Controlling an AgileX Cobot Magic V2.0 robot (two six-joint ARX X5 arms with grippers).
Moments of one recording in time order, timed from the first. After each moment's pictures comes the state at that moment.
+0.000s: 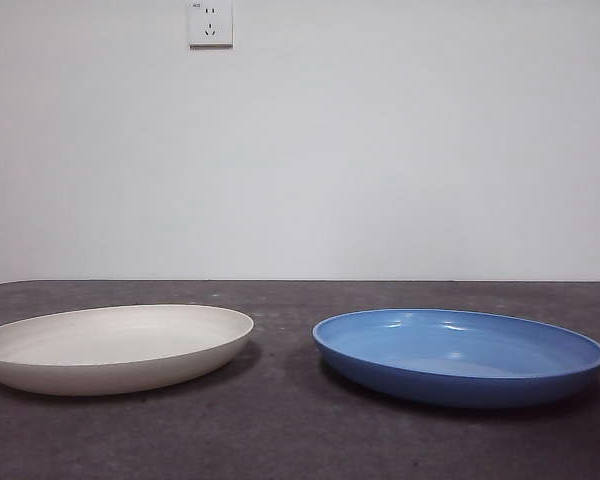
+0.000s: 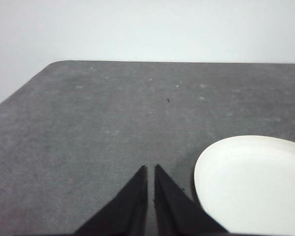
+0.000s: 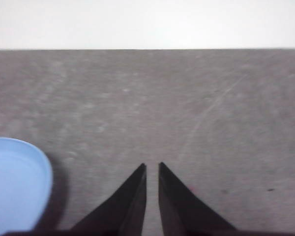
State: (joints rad) left arm -0.06 0.00 0.03 -0.15 -0.03 -0.03; right arm -0.04 0.01 0.02 -0.16 -0.03 0.06
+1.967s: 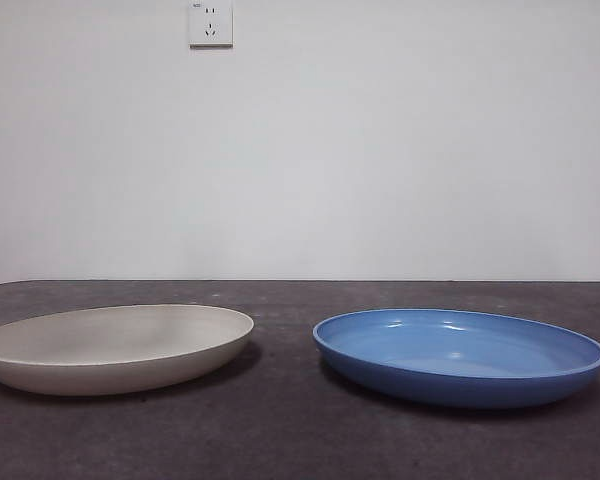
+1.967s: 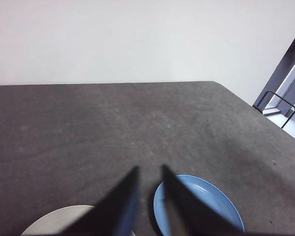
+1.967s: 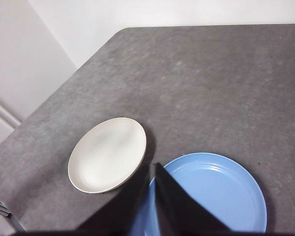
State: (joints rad) left arm -0.29 0.70 0.89 -0.37 0.37 -0.20; right arm 0.15 0.73 0.98 -0.68 -0.57 0.17
